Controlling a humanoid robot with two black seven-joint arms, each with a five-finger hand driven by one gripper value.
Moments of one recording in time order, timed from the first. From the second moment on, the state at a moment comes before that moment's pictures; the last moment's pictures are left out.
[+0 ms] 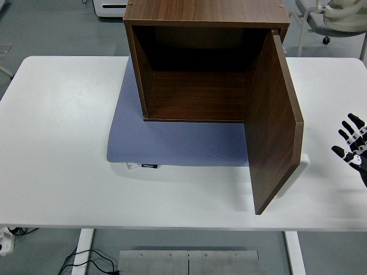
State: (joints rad) left arm 0.15 0.00 -0.17 -0.19 0.09 0.12 -0.04; right arm -0.05 -0.57 1.14 1.34 -0.55 0.15 0.61
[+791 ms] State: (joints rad) left arm 0.15 0.00 -0.17 -0.19 0.09 0.12 -0.04; right arm -0.05 -0.61 1.14 1.34 -0.55 0.17 0.61
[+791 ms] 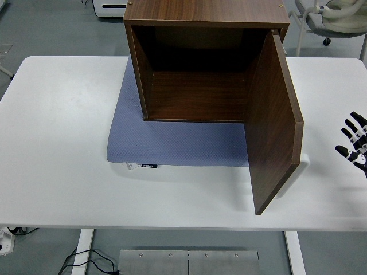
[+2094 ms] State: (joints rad) left arm 0.15 0.00 -0.17 -0.19 0.09 0.12 -0.04; right arm -0.10 -0.67 1.16 1.40 -0.72 0.48 0.61
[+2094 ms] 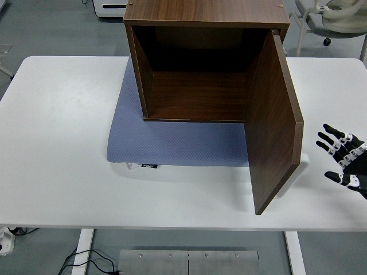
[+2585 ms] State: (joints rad) left arm 0.15 0.00 -0.17 -0.19 0.09 0.12 -0.04; right arm -0.11 -0.62 1.14 1.46 -0.81 0.51 0.57
